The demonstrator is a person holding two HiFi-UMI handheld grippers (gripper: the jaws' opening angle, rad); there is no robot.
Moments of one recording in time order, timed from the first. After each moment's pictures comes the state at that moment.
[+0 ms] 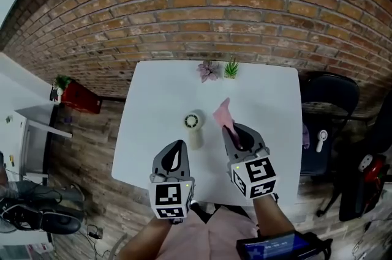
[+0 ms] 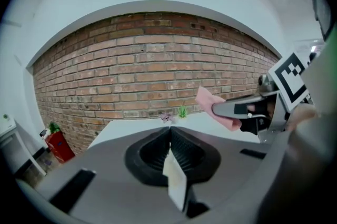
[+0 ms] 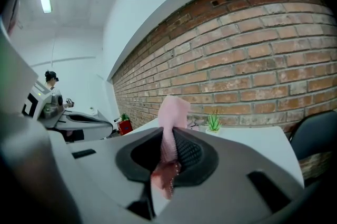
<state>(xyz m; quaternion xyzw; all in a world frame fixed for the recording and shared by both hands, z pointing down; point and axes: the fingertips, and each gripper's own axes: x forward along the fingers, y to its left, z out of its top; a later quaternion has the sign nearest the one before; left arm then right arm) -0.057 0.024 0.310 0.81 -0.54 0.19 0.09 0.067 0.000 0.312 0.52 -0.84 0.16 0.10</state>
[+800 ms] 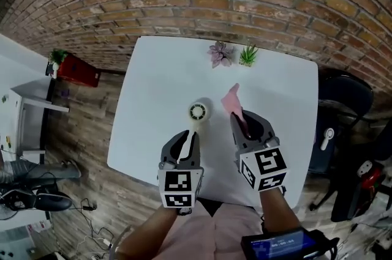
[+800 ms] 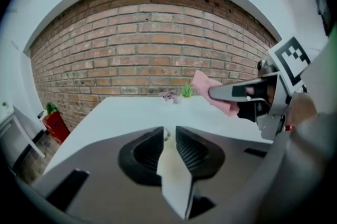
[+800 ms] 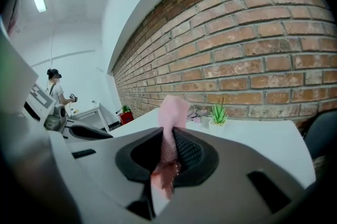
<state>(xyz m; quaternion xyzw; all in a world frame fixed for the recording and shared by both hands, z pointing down) -0.056 -0.004 0.380 0.79 -0.53 0.24 0.18 0.059 -0.045 0.350 0.49 -0.84 0.19 0.14</state>
